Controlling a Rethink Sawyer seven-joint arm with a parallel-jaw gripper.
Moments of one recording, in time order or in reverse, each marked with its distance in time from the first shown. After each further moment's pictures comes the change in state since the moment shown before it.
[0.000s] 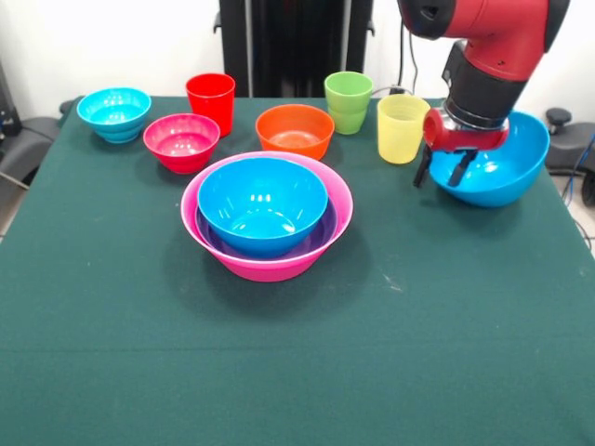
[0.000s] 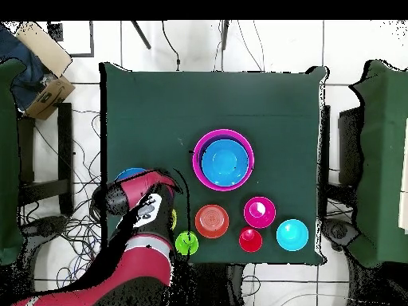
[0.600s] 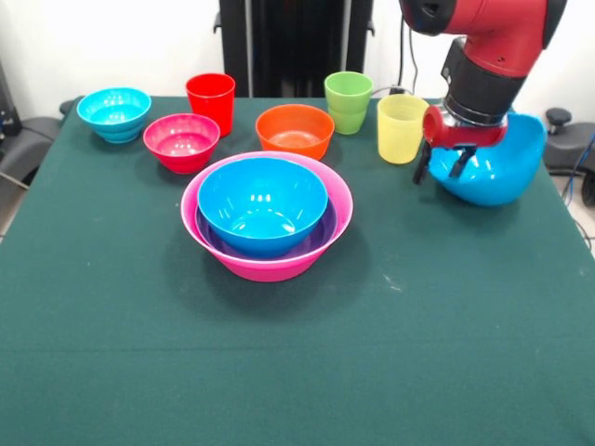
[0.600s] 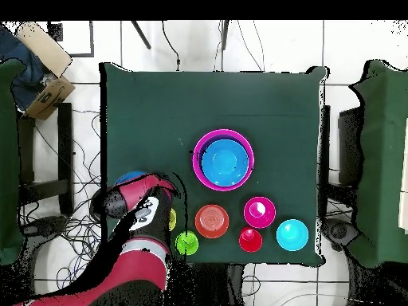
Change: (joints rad) arm 0.021 0.000 -0.016 0.010 0.000 -0.005 0.000
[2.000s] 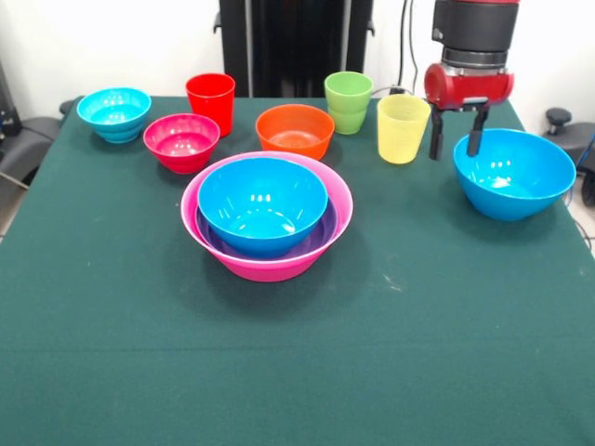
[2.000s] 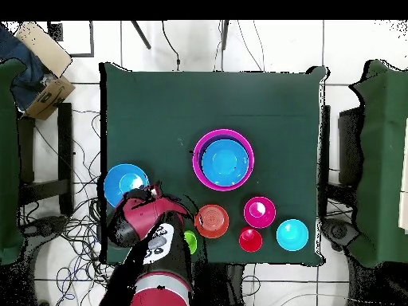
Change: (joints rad) arm -0.072 -0.196 0.047 0.250 -0.085 -0.403 0.000
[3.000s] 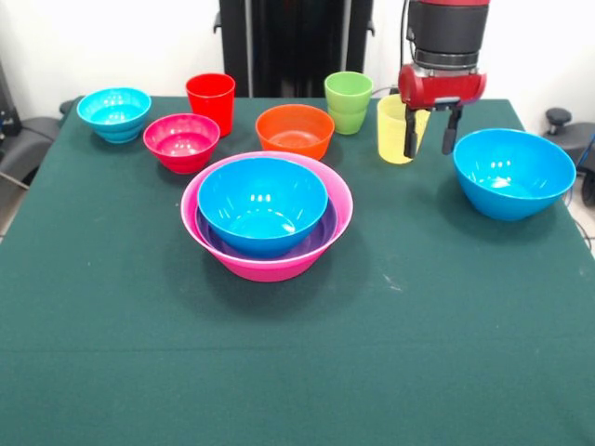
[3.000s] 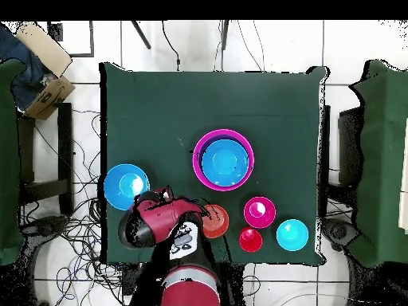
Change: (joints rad) arm -0.116 -0.007 0.055 0.053 -0.053 0.001 0.000
